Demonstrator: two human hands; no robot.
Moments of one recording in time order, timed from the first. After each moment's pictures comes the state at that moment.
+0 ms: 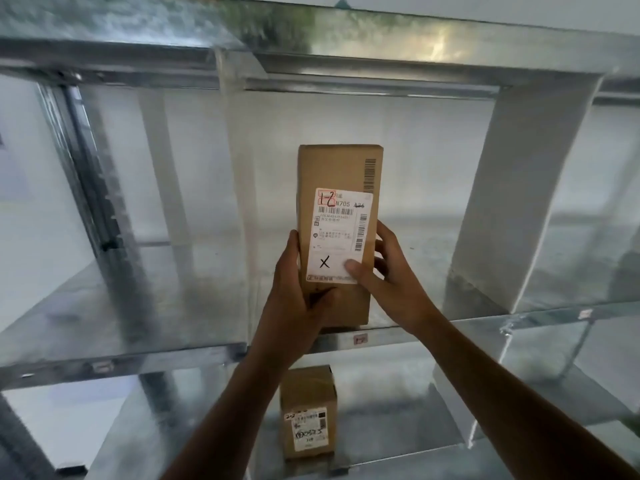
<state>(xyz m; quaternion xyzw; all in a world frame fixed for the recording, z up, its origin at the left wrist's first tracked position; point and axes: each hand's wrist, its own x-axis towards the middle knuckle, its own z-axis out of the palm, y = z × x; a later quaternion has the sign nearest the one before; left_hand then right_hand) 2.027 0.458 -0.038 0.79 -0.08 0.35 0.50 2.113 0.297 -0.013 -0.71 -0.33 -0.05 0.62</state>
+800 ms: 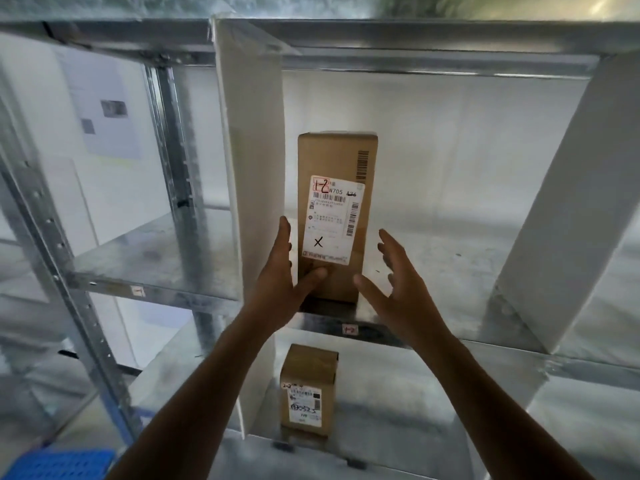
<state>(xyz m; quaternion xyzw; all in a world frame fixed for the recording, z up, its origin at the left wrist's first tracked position) 2.031 0.445 -0.044 0.83 0.07 0.34 0.44 2.149 0.269 -0.048 -0.78 -0.40 -0.05 0.48</state>
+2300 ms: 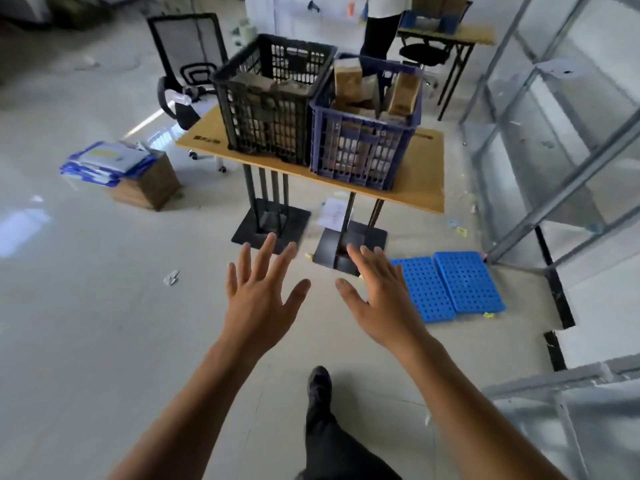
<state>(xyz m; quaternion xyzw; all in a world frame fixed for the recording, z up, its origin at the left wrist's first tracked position) 1.164 0.207 -0.263 0.46 0.86 0.21 0.08 1.334 0.347 -0.259 -0.34 -0.90 0.24 0.13</state>
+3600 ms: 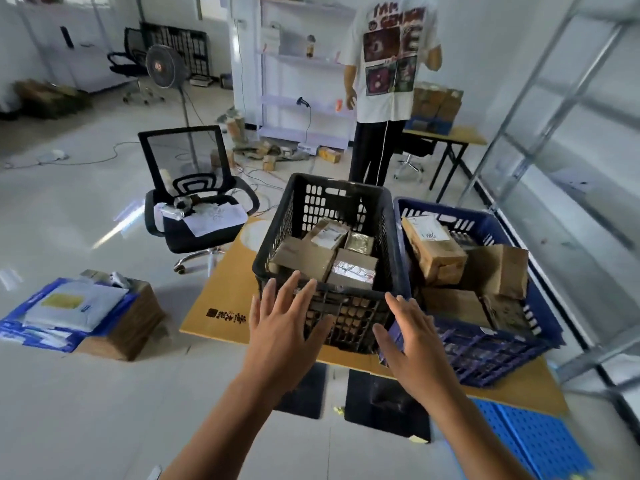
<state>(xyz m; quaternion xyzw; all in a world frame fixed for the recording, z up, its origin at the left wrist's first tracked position) 0.634 0.518 -0.216 0.52 0.81 0.25 0.07 0.844 0.646 -0.232 -0.42 -0.86 0.21 0.18</state>
